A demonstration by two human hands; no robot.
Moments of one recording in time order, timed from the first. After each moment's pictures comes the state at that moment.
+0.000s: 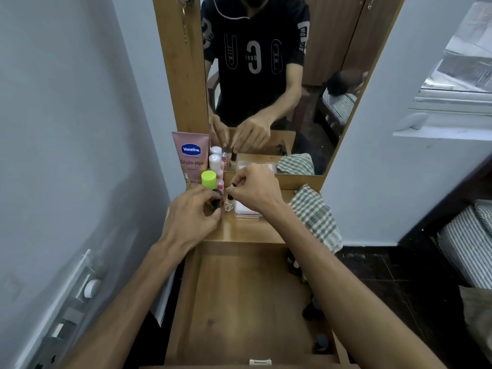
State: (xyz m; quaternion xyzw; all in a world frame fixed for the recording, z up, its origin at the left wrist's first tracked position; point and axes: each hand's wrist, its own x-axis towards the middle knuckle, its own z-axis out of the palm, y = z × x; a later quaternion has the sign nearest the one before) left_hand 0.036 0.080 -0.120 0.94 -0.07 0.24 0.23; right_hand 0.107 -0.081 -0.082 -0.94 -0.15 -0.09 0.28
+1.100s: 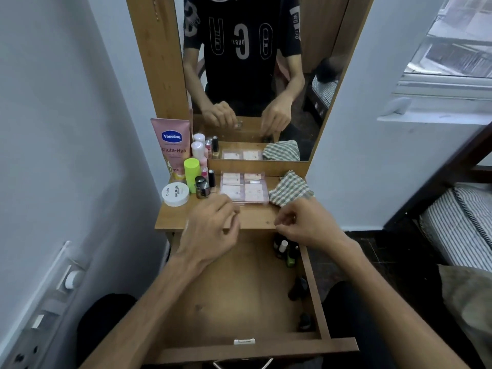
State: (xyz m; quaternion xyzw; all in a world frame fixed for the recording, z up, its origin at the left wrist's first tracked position) left_hand 0.010 0.018 -0.151 0.90 -0.23 0.31 0.23; right_hand 0.033 -0.220 -0.102 -0.96 -0.16 0.05 0.21
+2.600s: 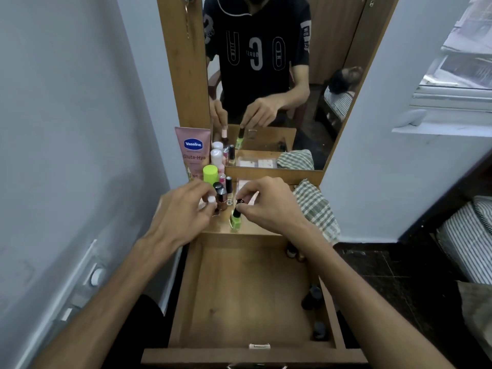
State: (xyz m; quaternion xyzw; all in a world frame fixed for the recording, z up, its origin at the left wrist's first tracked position) left_hand 0.008 0.090 -0.097 0.95 -0.11 0.23 0.19; right_hand 0.044 -0.118 -0.069 -0.93 -0.22 -0.07 0.30
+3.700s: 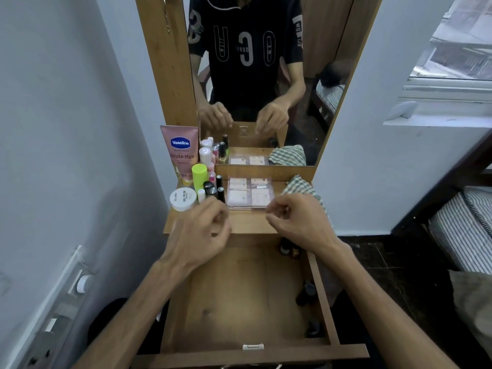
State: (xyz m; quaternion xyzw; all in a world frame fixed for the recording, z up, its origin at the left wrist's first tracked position) left_hand -0.004 0.051 -0.130 0.91 -0.20 0.28 0.25; right_hand 0.034 -0.189 -0.099 -0.94 -0.18 -0.07 0.29
